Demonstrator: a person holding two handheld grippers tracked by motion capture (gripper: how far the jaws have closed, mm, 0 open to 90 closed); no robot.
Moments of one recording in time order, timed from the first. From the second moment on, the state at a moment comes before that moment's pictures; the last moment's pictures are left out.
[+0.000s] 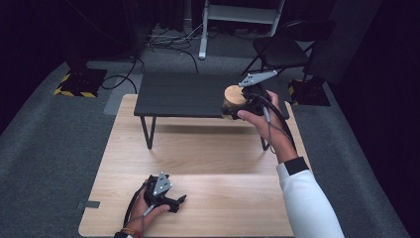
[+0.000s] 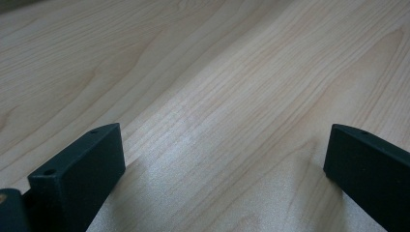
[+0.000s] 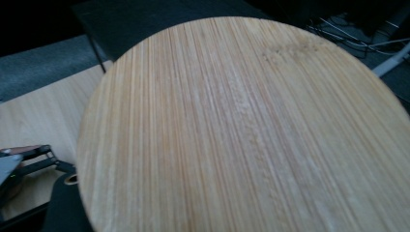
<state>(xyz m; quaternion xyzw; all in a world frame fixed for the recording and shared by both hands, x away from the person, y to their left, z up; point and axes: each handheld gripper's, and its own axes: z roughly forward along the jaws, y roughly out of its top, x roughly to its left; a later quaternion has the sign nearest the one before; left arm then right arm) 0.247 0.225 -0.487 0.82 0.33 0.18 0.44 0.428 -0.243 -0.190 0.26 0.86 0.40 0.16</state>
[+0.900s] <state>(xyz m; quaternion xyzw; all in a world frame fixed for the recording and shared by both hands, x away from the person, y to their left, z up) 0.247 0.225 -0.487 0.82 0.33 0.18 0.44 0.473 -0.219 -0.219 0.34 0.83 0.40 0.18</state>
